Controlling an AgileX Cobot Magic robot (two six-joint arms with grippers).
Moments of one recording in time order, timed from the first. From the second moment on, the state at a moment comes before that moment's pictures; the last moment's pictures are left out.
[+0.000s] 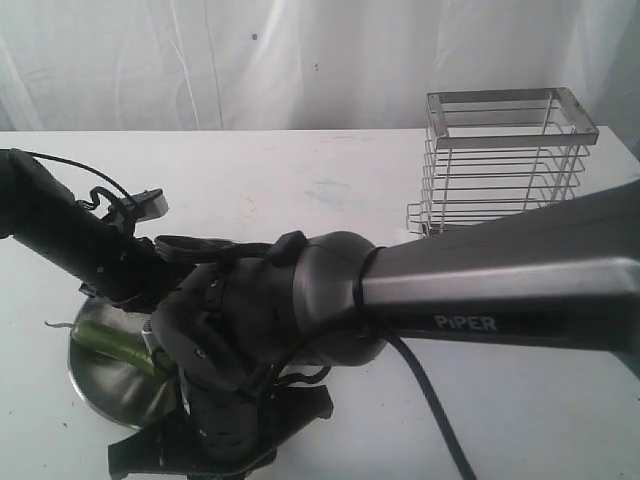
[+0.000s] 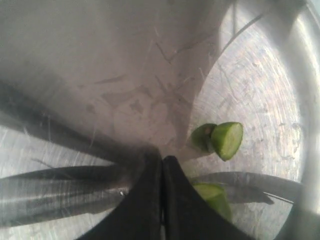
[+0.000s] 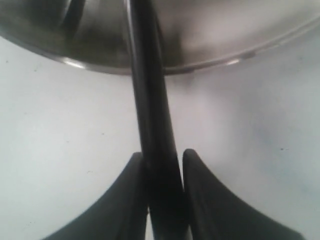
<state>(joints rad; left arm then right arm) -0.07 1.94 -1.07 -0.84 0.70 0.76 1.09 1.98 -1.30 0.01 0.82 0.72</state>
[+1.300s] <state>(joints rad) 0.05 1.40 -1.08 -0.83 0.67 0.68 0.81 1.78 -1.30 0.31 0.76 0.25</state>
